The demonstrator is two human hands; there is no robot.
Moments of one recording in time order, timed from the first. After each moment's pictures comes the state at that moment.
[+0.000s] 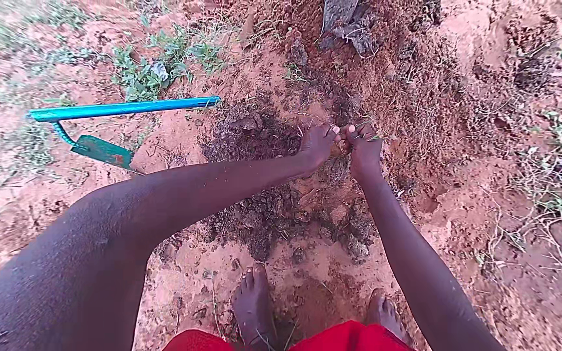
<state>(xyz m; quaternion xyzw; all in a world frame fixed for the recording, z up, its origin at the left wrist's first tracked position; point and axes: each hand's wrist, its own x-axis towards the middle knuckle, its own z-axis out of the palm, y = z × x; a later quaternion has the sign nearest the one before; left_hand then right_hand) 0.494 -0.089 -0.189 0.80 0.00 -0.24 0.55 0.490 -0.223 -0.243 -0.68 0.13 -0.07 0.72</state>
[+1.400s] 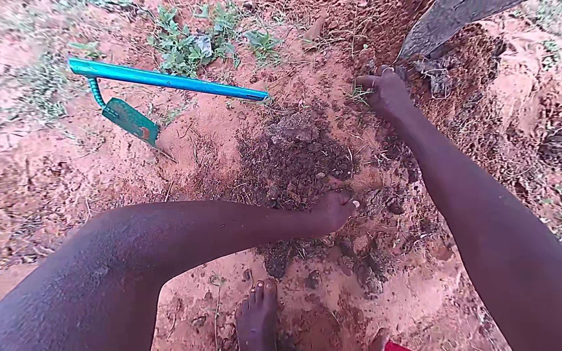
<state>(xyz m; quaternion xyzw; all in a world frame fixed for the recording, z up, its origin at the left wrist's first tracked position) 0.436 -0.018 -0.214 0.72 0.01 -0.41 0.57 0.679 -0.147 -0.187 -0.97 -0.20 0.05 0.13</state>
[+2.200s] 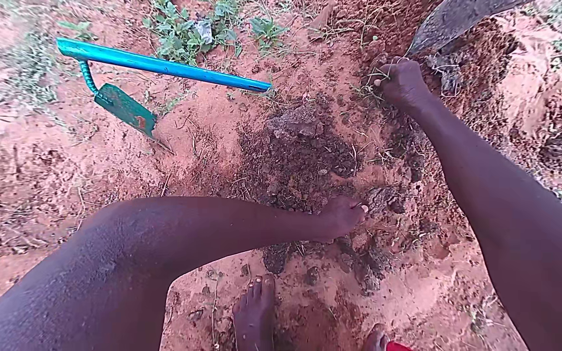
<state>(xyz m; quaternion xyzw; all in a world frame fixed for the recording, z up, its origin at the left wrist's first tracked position) 0.431 -0.028 -0.217 0.69 0.00 -0.43 0.59 0.688 -0.151 -0.174 -0.96 -0.23 0.05 0.12</state>
